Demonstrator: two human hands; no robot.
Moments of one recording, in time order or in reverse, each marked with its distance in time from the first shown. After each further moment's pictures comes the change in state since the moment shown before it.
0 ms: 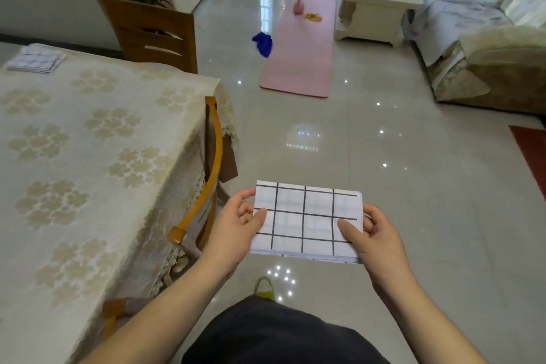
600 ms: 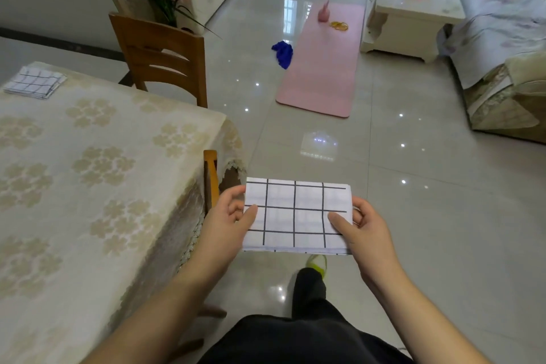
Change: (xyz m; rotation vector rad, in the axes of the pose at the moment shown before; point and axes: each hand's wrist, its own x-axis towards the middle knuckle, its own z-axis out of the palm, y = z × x) left_hand 0.189 0.068 -0.011 0.082 0.165 0.016; right_hand 0.217 -0.074 0.058 -0.005 -0.106 0.001
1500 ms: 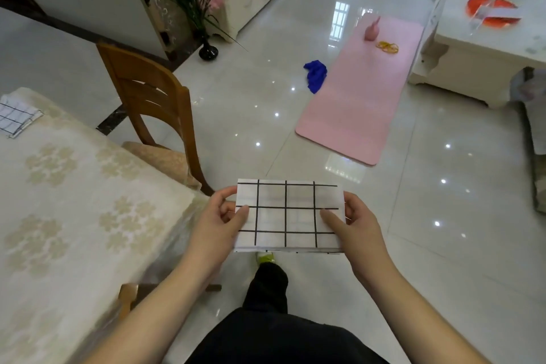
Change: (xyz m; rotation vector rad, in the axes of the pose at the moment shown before) left_hand 0.315 0.108 0.096 -0.076 0.219 -0.074; right_hand 0.378 -0.136 -0.009 -0.150 -0.247 -0.043
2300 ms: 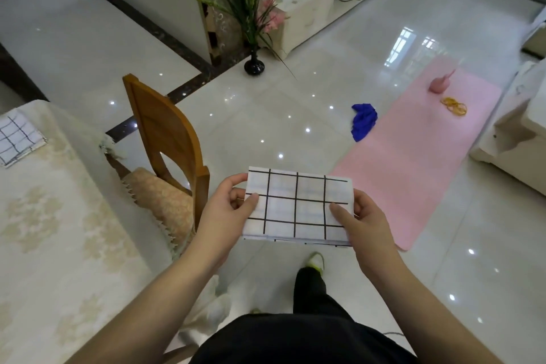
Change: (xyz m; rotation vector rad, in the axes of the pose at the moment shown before) left_hand 0.314 0.110 -0.038 -0.036 0.243 -0.053; right_hand 0.343 -0.139 0.102 -0.043 -0.210 -0.018
